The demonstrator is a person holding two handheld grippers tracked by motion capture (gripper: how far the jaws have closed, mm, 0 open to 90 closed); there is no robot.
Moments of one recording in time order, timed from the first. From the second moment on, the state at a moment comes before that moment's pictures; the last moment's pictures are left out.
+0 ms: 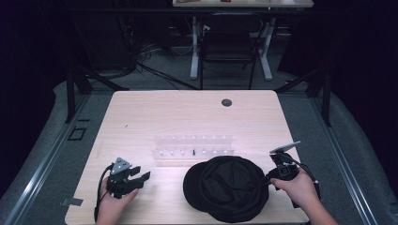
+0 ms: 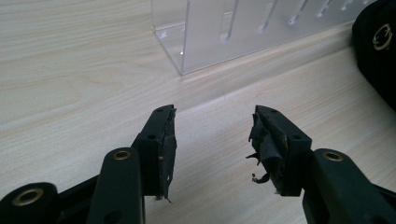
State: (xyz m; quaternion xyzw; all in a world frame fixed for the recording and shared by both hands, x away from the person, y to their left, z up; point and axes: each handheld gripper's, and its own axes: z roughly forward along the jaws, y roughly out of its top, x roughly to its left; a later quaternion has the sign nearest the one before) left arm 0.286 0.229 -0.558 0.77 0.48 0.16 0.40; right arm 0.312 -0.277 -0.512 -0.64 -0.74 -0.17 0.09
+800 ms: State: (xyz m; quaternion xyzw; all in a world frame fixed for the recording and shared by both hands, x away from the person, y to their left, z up) left arm 0.286 0.229 -0.558 0.77 0.48 0.16 0.40; right arm 0.303 -0.287 -0.481 -0.63 -0.72 -0.25 0.14
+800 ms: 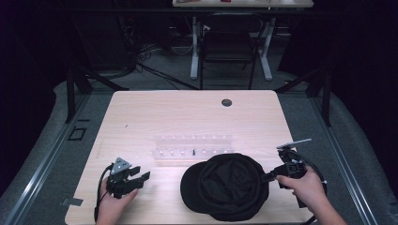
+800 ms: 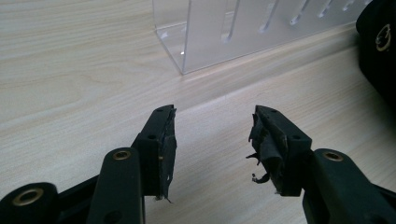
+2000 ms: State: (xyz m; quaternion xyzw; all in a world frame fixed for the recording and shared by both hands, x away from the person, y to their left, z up) left arm 0.287 0.229 -0.559 0.76 0.48 0.16 0.40; right arm 0.297 -0.282 -0.453 -0.60 -0.66 -0.39 0.23
